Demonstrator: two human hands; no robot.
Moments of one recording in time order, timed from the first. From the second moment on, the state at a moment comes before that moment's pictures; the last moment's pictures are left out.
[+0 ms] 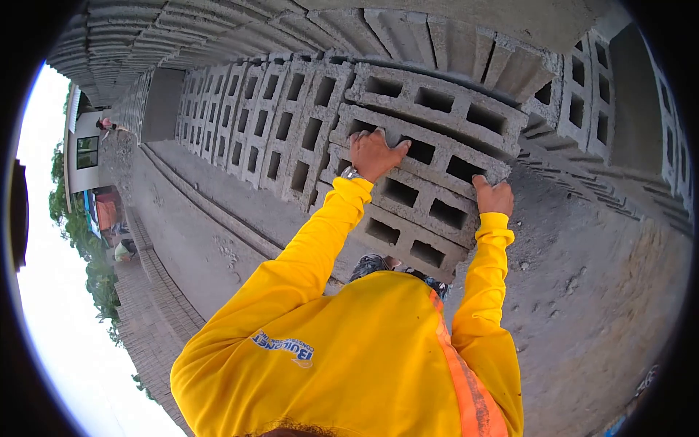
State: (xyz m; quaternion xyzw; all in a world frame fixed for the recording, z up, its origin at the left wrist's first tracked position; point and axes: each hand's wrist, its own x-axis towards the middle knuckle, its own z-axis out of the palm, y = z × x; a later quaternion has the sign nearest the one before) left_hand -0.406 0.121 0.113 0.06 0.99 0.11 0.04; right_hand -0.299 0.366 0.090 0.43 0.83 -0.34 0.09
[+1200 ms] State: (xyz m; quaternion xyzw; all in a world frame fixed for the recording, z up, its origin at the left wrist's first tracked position) left_hand -0.427 0.132 0.091 0.04 0.98 0.18 0.03; right_hand -0.320 0.377 0.101 0.41 0.85 -0.31 0.09
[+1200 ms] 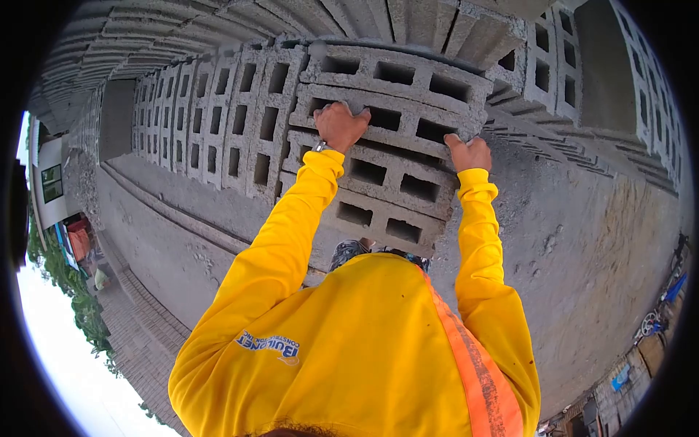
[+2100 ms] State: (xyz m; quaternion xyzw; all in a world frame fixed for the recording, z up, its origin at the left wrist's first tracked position) left_hand -0.336 0.083 0.106 0.01 0.99 0.11 0.13; right_hand -0.209 0.317 0.072 0.43 0.83 -0.35 0.00
